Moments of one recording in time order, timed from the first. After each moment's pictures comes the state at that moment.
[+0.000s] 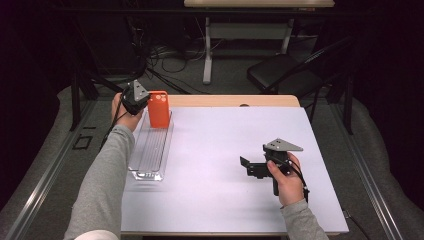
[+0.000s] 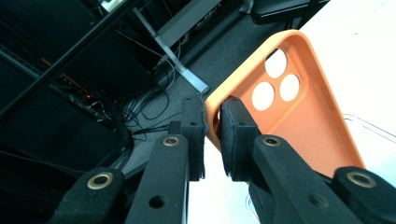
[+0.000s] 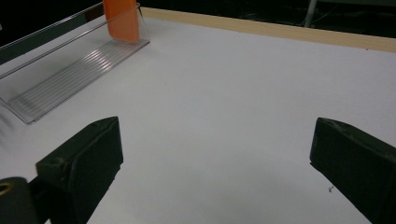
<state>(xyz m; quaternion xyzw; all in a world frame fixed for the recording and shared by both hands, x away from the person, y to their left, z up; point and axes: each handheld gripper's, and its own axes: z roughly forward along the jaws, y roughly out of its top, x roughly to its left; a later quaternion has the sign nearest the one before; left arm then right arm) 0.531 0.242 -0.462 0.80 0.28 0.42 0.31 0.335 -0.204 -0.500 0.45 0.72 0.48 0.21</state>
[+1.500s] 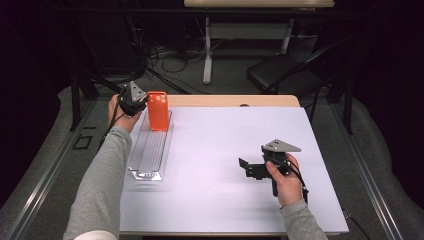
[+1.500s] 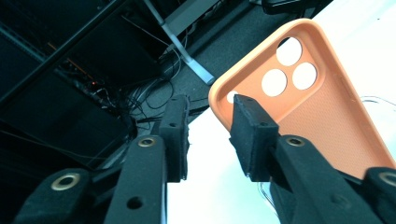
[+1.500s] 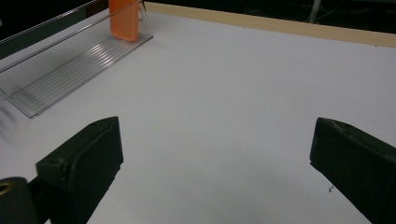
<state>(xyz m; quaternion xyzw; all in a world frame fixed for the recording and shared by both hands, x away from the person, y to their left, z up) 0.532 0.253 -0.468 0.79 0.32 0.42 0.30 0.334 -0.200 -0.503 0.44 0.73 0.48 0.20</state>
